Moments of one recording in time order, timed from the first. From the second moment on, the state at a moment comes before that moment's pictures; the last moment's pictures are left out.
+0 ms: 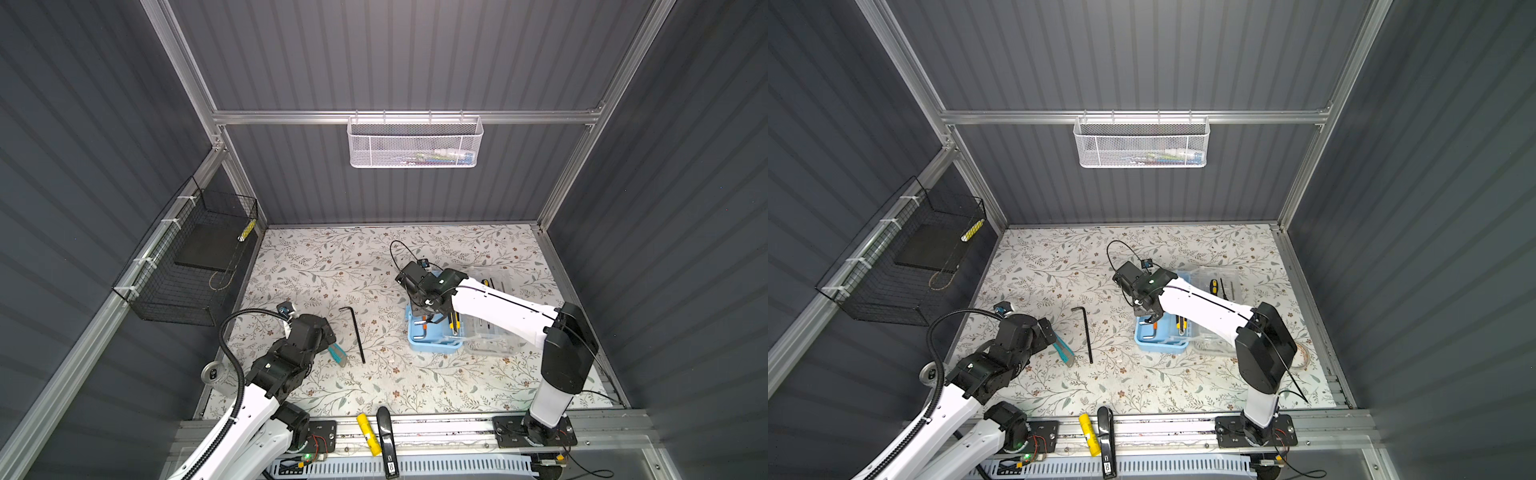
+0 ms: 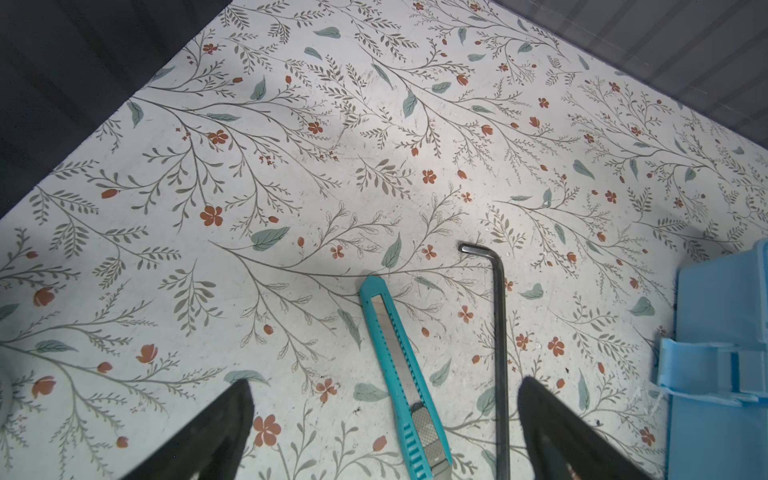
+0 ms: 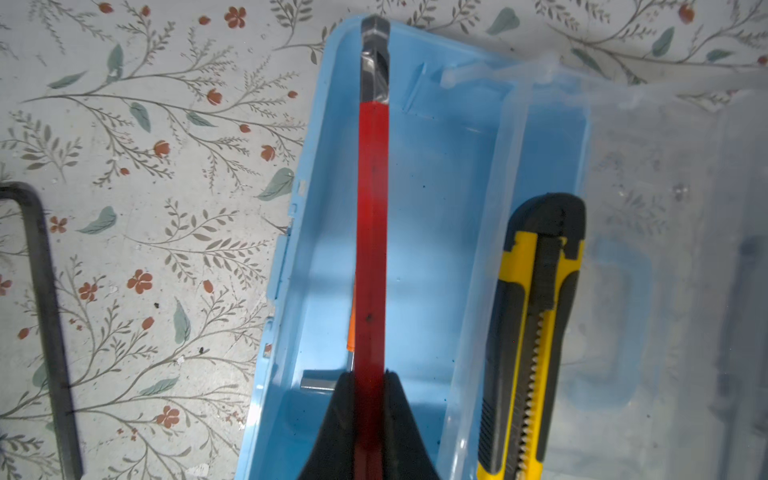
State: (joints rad) left arm -0.50 0.67 0.58 -0.74 -0.48 -0.74; right arm 0.87 1.80 1.47 -0.92 0.39 0.68
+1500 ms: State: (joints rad) left arm -0.50 0.65 0.58 -0.77 -0.48 -0.74; right arm 0.82 1.96 1.47 -0.92 0.37 0.66
